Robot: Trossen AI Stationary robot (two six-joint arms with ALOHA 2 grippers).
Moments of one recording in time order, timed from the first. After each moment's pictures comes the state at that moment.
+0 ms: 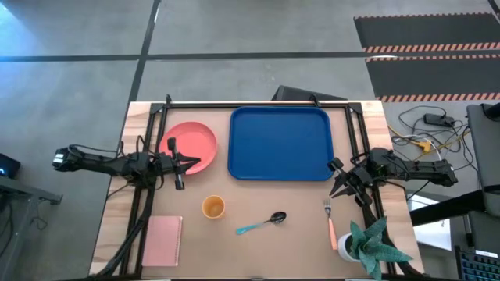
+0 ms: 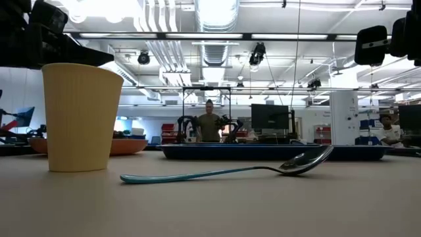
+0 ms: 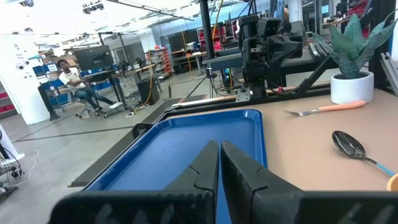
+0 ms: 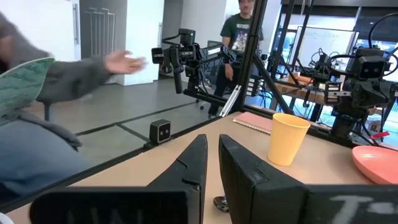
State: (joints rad) left arm -0.13 0.25 0.00 0.25 -0.35 0.22; right arm -0.04 0.04 0.01 0.07 -0.71 -0.11
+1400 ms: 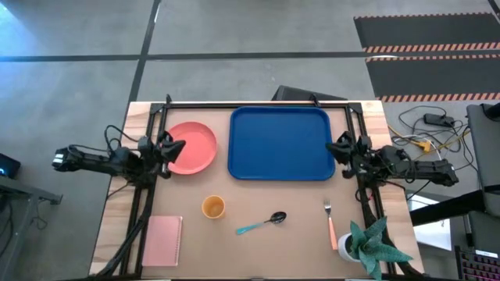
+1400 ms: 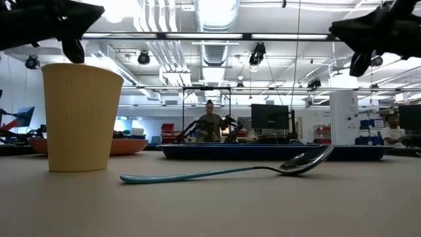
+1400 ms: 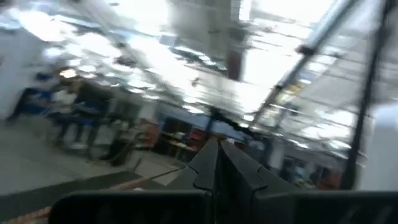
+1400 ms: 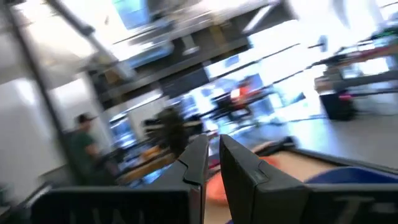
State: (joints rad) left arm -0.13 0.26 0.01 0.73 -0.43 -0.18; right arm -0.04 0.05 0.01 0.37 0.21 0.35
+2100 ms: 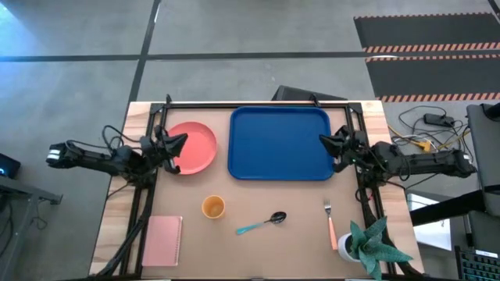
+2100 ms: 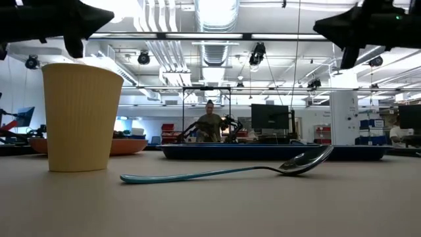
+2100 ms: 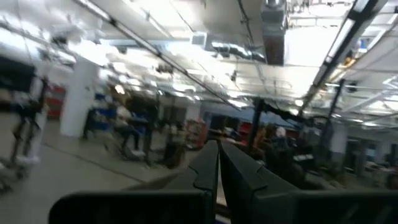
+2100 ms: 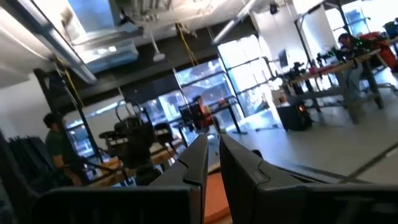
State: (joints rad) left arm -0.13 0.43 0.07 0.86 -0.56 0.09; right arm -0.04 0.55 0.12 0.65 0.32 0.28
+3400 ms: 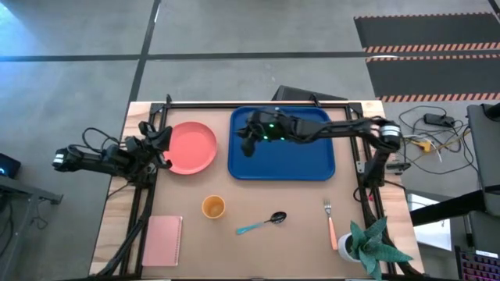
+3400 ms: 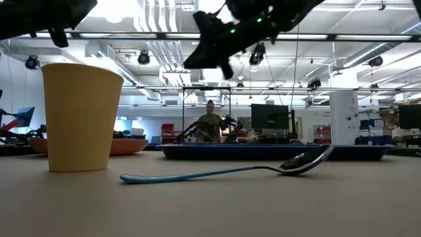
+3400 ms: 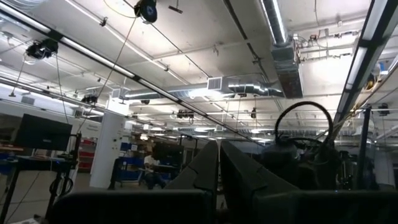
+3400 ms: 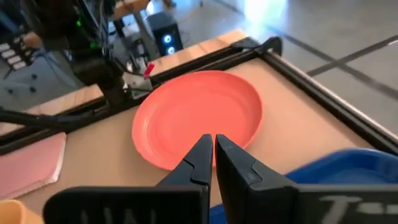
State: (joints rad) left arm -0.13 0.25 0.04 0.92 -0.58 0.32; right arm -0.23 1.81 1.31 0.13 -0.05 0.23
